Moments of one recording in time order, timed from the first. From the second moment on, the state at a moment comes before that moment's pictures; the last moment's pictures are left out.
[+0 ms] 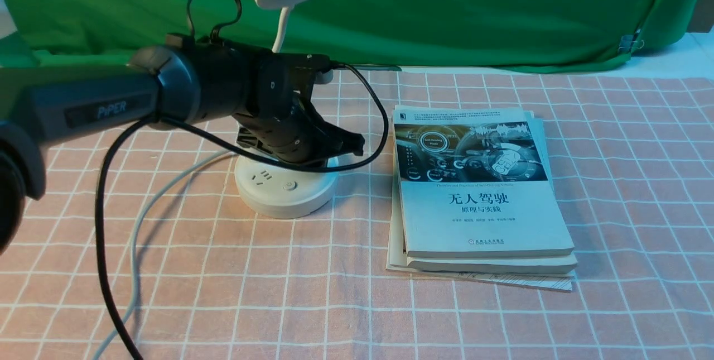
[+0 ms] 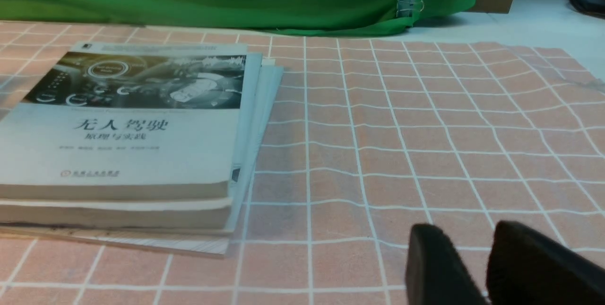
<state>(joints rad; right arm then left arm) 0.01 0.00 0.01 0.05 0.25 -0.07 -0.45 2.05 -1.47 -0.13 0.52 -0.11</state>
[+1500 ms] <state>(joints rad) 0.01 0.00 0.01 0.05 0.25 -0.07 -0.45 2.08 -1.48 -0.08 0.52 -0.11</state>
